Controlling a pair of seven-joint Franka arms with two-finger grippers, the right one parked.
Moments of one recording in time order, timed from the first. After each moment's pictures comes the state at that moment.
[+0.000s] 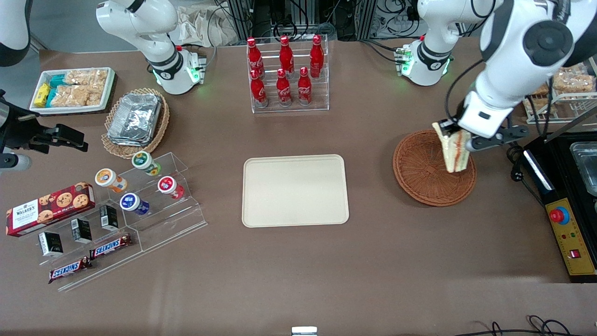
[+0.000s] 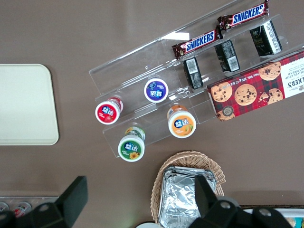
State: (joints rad) arm -0.11 -0.11 -0.19 -1.92 0.00 1.74 -0.51
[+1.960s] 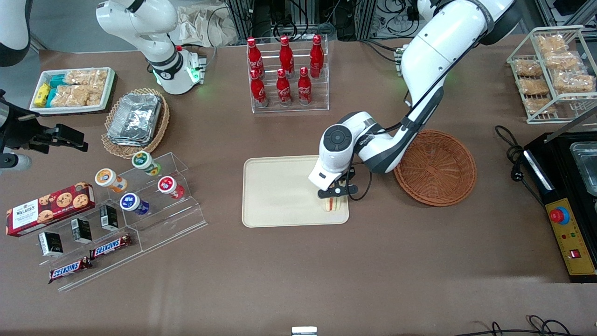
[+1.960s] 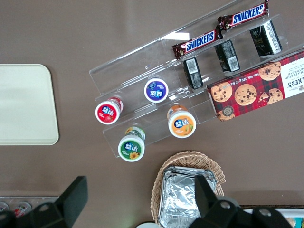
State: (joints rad) arm -0.27 0.67 -0.49 -1.74 0.40 2.30 -1.06
